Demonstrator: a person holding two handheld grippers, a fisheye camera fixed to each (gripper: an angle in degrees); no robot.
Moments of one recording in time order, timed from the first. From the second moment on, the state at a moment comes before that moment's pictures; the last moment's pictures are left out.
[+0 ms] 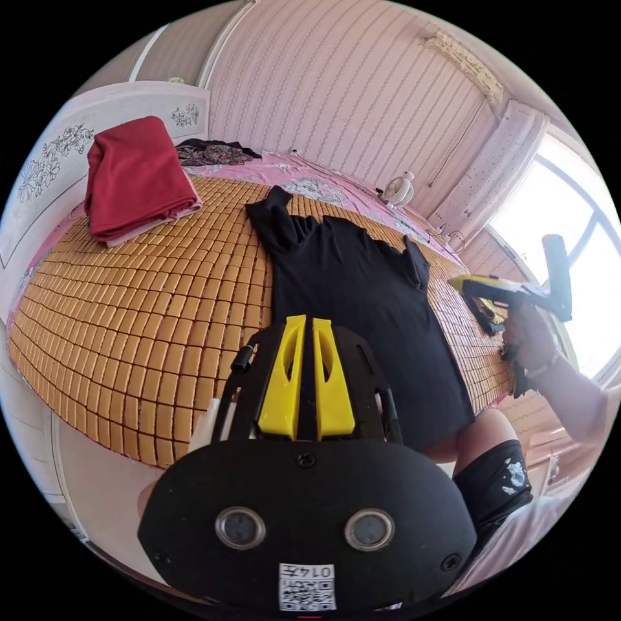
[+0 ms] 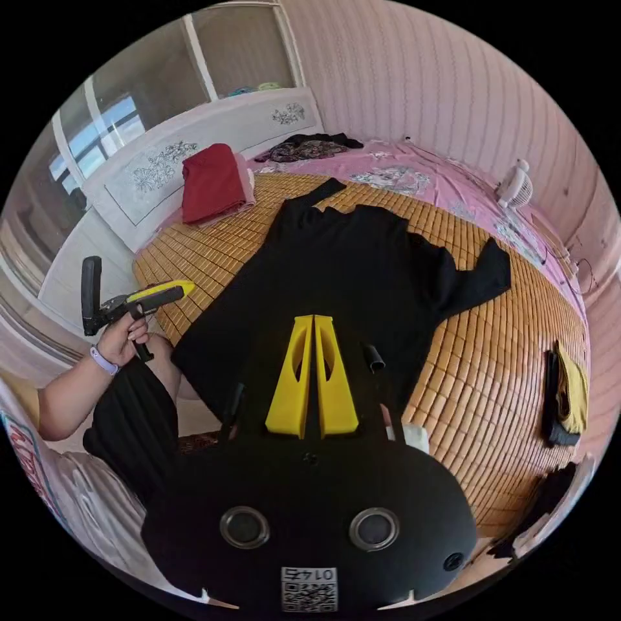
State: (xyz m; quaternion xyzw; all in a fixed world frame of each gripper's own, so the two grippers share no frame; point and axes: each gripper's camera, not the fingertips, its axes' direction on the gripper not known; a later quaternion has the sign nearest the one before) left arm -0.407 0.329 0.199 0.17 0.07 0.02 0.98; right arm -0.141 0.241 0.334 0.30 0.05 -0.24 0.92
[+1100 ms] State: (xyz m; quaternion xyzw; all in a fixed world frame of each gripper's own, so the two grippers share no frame) left arm -0.523 0.346 0.113 0.27 0.05 -0.05 0.96; right arm -0.404 -0.086 0.234 0.24 -0.11 -0.51 0.82
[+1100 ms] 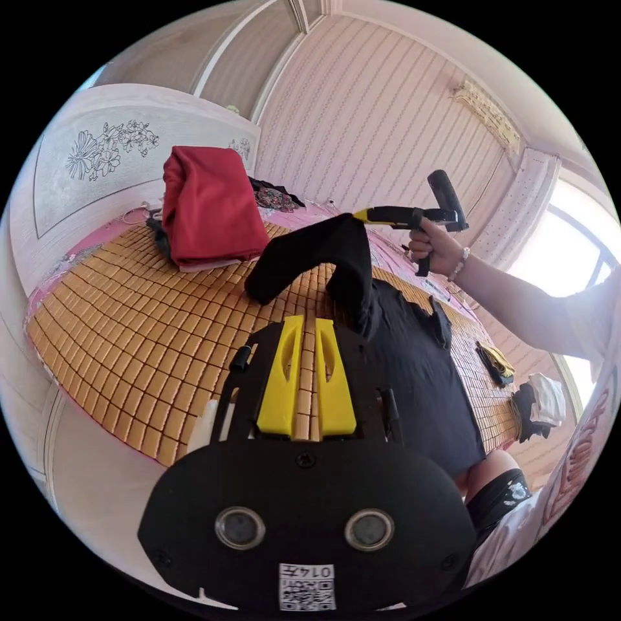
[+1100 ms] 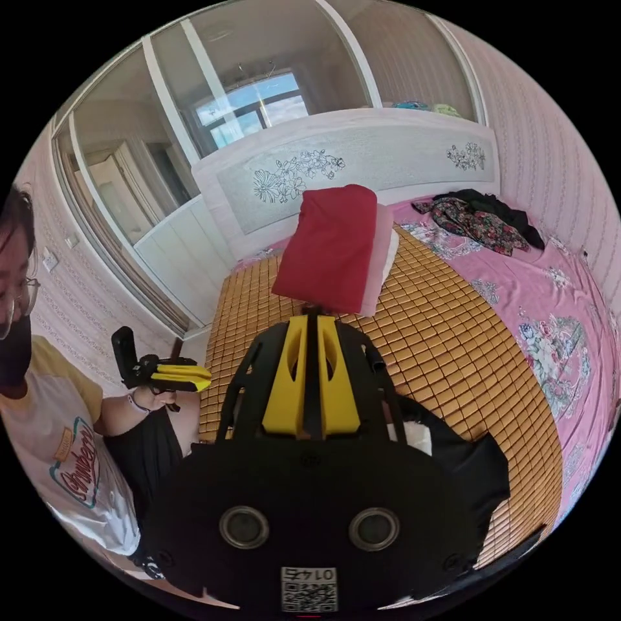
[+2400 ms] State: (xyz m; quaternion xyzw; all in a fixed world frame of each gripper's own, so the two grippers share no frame) left arm -0.668 0.344 0.102 0.15 -0.03 -0.20 0.97; right arm -0.407 -0.119 0.311 0.13 0.03 -0.44 0.89
